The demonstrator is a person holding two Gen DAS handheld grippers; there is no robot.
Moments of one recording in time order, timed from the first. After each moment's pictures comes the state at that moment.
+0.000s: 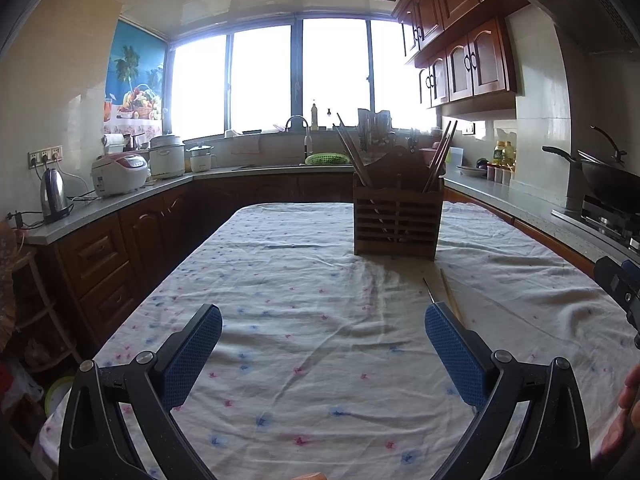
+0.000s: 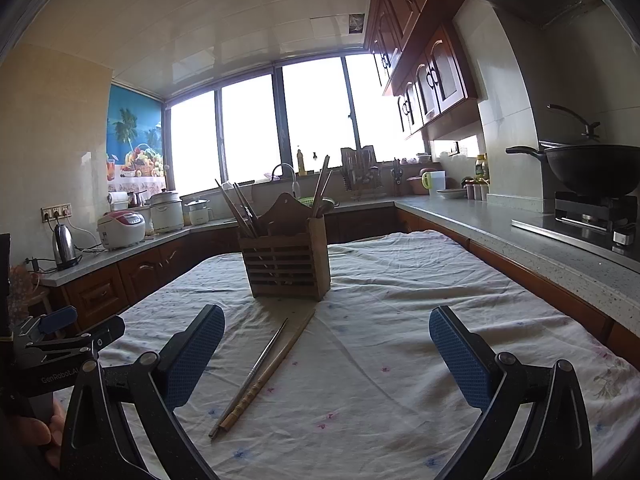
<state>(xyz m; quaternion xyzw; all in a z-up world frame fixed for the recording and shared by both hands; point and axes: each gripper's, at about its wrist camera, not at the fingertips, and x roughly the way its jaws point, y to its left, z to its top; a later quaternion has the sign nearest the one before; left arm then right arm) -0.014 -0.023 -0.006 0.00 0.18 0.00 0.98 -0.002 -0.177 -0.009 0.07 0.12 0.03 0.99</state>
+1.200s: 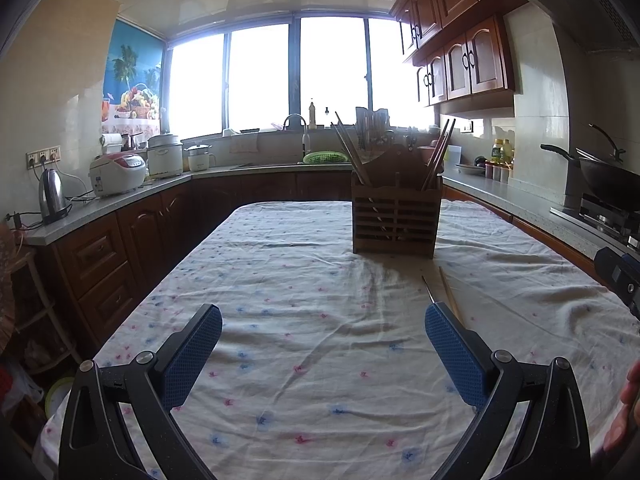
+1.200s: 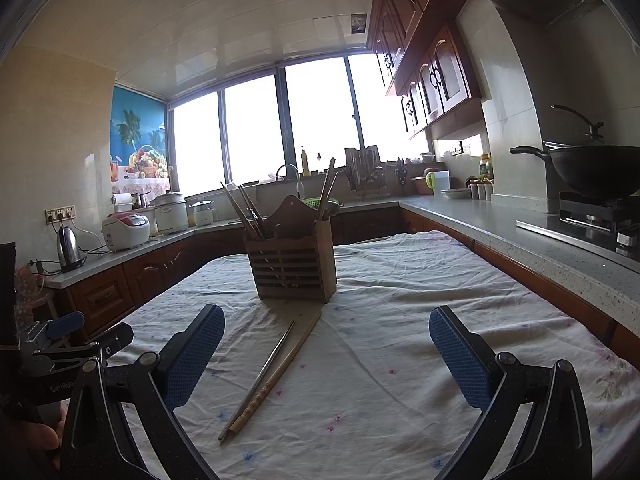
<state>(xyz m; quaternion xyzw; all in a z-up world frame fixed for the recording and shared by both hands) -0.015 -0.027 -0.005 0.00 0.18 0.00 0.98 -0.005 -0.167 -0.003 0.07 0.12 0.04 0.99</state>
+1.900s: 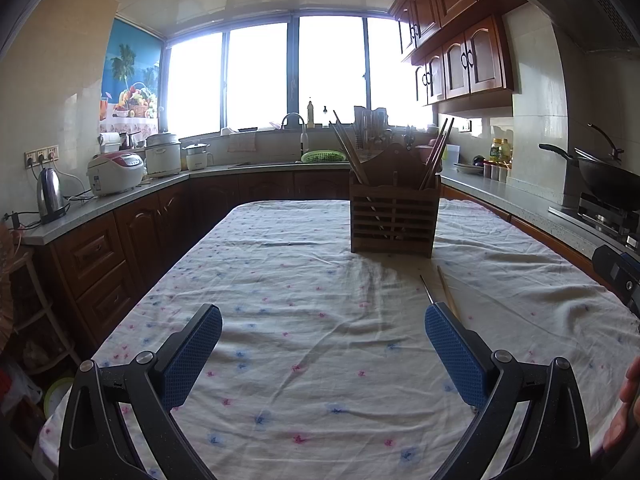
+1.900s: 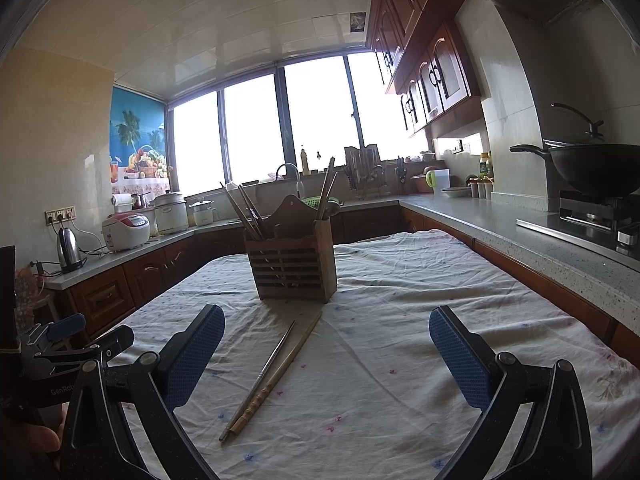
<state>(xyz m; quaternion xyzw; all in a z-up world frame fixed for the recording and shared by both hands) -0.016 -0.028 -0.004 0.00 0.19 0.00 0.98 -0.004 -0.168 -0.002 0.07 0.12 0.04 0.99</state>
